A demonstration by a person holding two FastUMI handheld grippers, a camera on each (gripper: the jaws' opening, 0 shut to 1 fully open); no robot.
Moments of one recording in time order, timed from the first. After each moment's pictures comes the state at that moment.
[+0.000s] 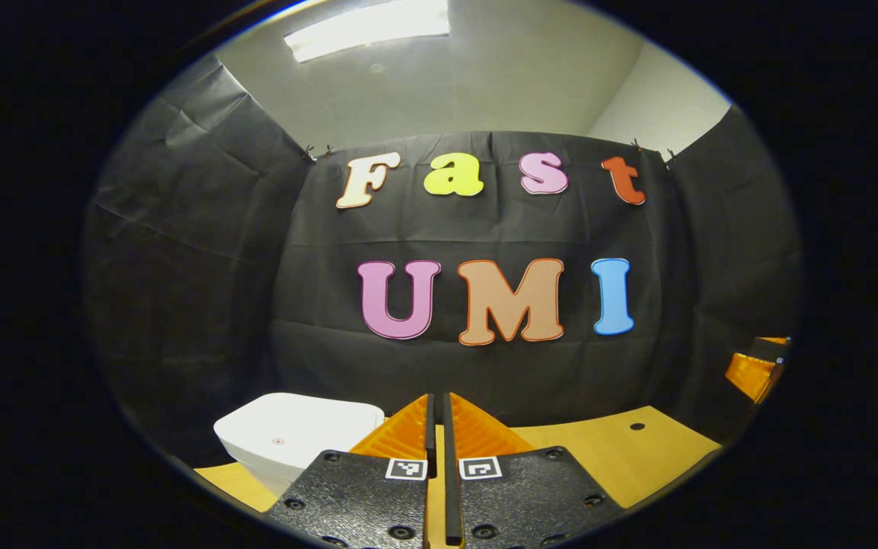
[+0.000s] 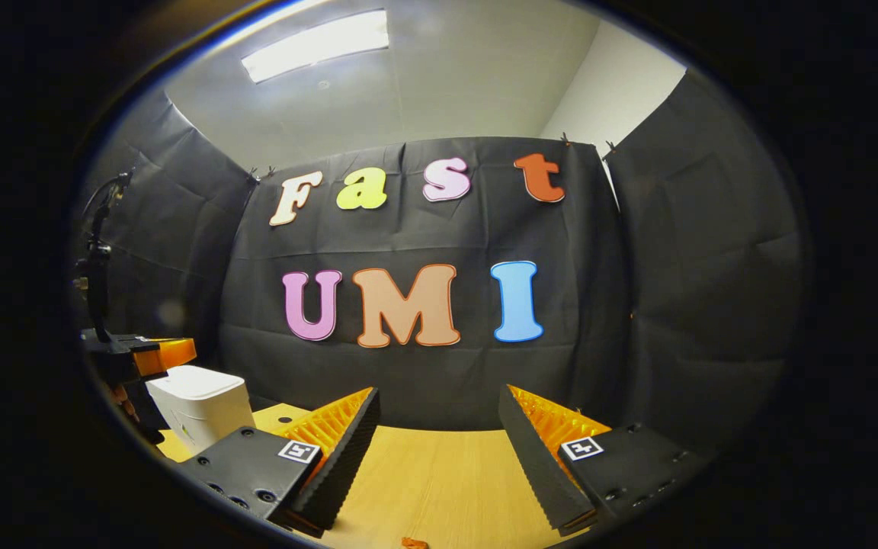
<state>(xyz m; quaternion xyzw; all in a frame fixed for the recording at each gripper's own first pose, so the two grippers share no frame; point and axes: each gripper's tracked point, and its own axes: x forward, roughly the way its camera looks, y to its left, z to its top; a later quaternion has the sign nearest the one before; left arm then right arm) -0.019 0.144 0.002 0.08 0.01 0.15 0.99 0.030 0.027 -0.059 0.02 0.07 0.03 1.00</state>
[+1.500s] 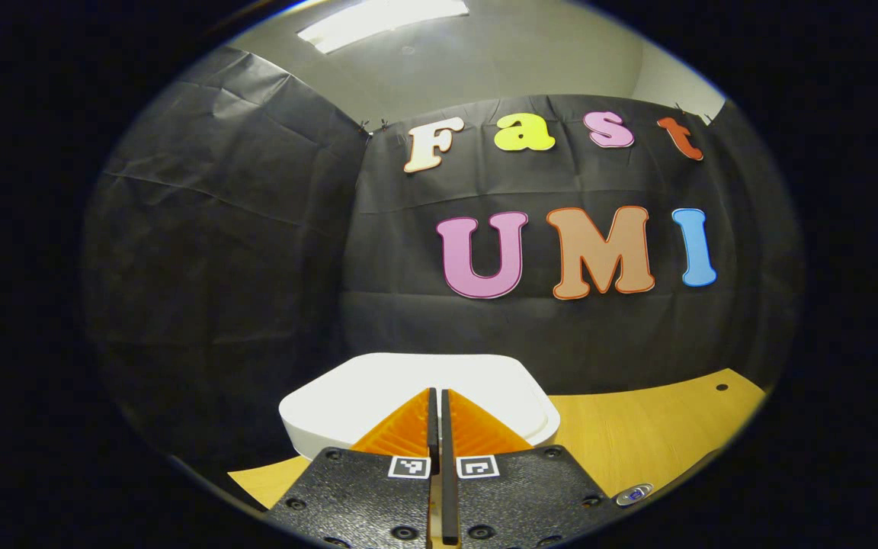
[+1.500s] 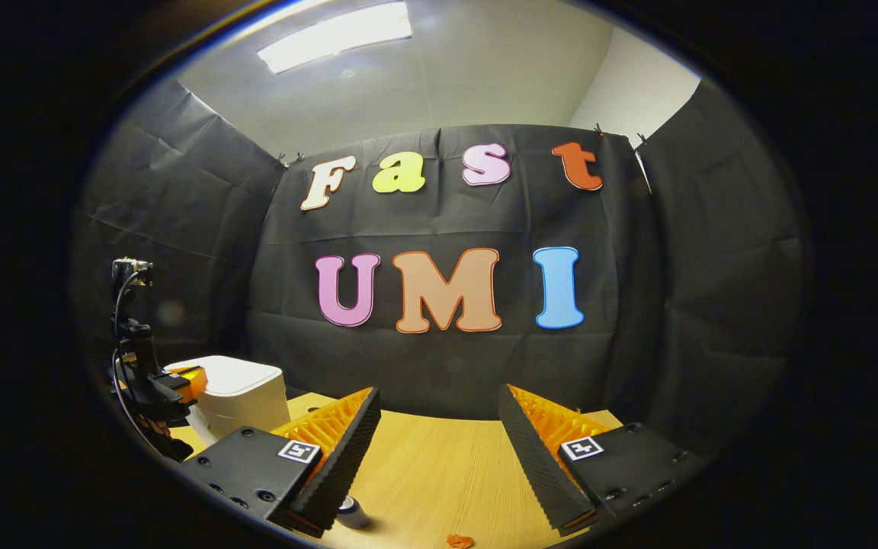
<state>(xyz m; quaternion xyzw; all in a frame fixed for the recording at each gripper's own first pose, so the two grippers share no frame) -0.045 0.288 -0.066 0.11 0.03 0.26 0.96 0.029 0.102 -0.075 0.01 0.09 0.08 0.99</state>
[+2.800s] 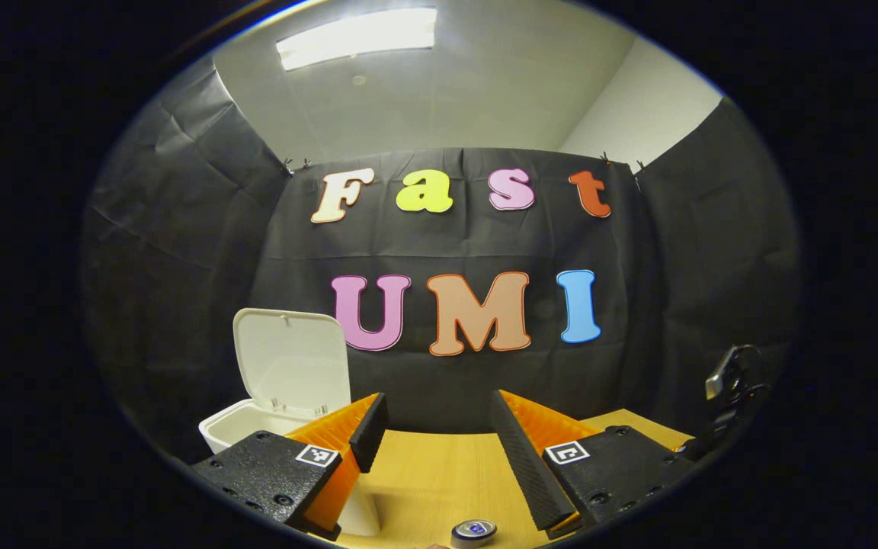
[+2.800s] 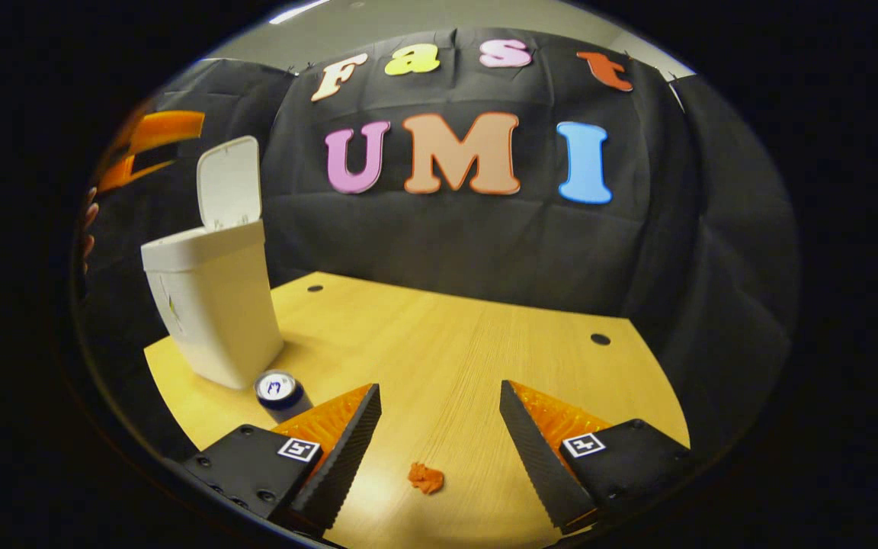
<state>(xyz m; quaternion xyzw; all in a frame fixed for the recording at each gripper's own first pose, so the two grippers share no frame) -0.042 0.095 0.004 0.09 -0.03 0.09 0.99 0.013 0.065 -0.305 -0.04 0.33 0.13 0.93</state>
